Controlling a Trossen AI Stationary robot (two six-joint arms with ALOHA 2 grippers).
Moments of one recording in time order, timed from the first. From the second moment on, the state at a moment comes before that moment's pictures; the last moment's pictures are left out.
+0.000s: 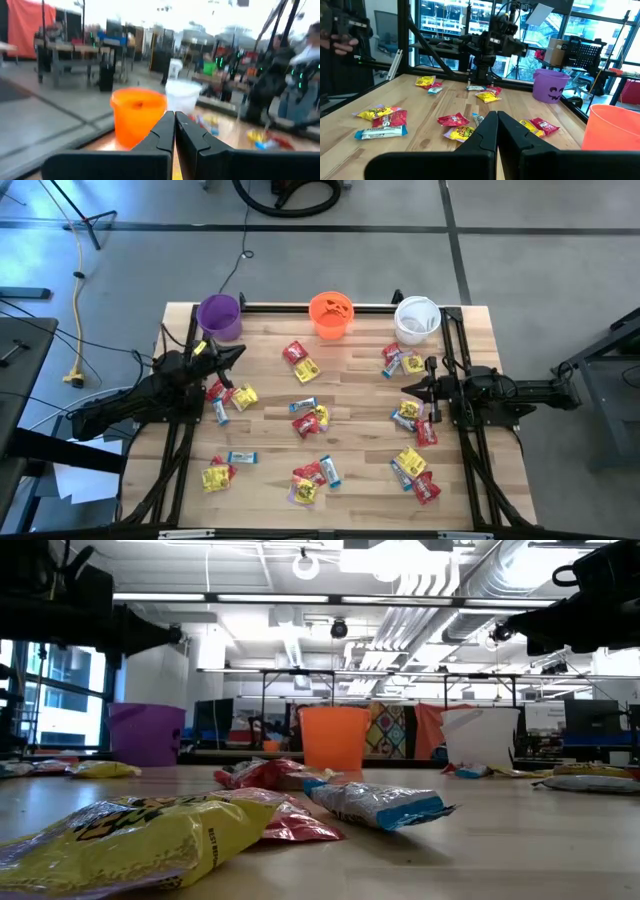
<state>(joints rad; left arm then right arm) 0.41 0.00 0.01 0.12 -0.10 -0.12 0.02 0.01 0.01 0.02 -0.01 -0.16</state>
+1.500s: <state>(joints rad) 0.21 1.01 0.55 -0.13 0.08 -0.68 0.02 0.01 0.01 0.02 -0.01 -0.16</state>
